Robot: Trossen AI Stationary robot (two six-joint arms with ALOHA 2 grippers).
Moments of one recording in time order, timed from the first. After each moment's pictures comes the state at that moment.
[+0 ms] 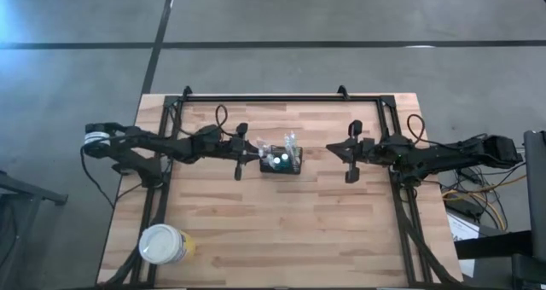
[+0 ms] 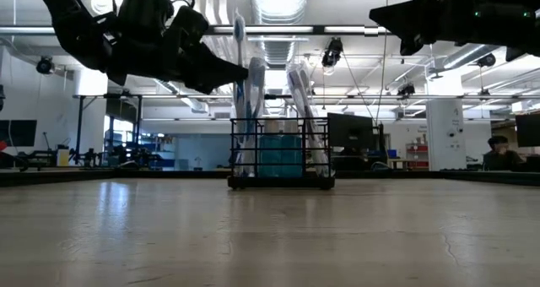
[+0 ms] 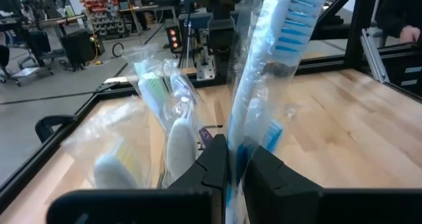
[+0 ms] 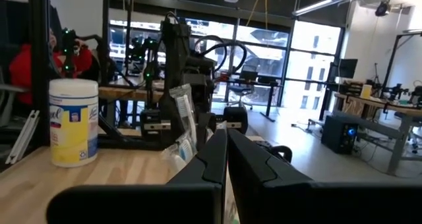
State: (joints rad) left arm 0.23 1.39 0.47 0.83 0.27 0.15; right arm -0.07 0.84 0.20 0.82 0.05 -0.10
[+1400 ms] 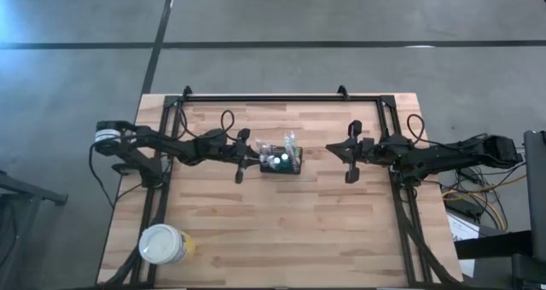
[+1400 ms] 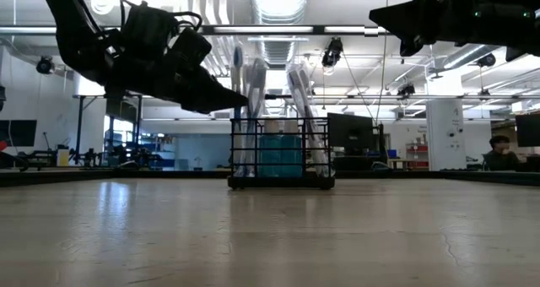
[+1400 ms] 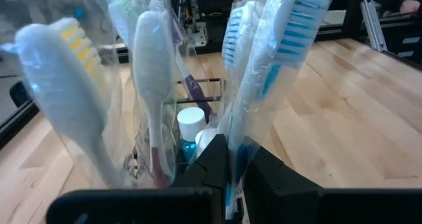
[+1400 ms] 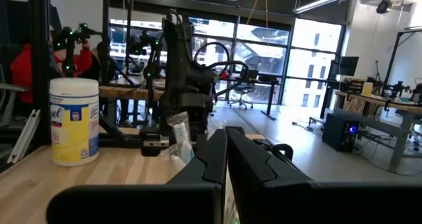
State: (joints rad) left arm 0.23 1.49 0.44 0.86 0.29 0.16; right arm -0.07 0.84 0.21 0.81 0.04 -0.09
